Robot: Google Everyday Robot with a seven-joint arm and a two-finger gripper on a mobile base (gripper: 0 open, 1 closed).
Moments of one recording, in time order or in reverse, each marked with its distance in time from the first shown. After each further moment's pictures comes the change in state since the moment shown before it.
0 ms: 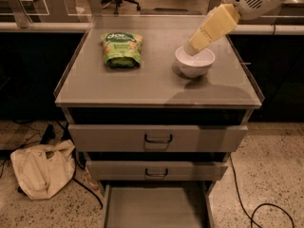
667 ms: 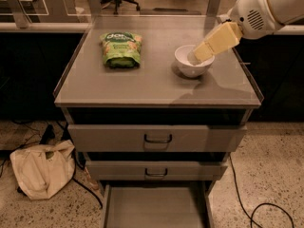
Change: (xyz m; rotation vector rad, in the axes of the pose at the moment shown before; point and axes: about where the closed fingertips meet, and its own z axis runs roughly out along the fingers) arm 0.031 -0.005 0.018 0.002 -0.054 0.105
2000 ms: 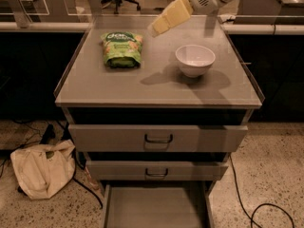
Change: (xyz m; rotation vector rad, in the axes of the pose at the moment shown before) arm -0.089 -0.029 0.077 -0.017 -0.115 -0.026
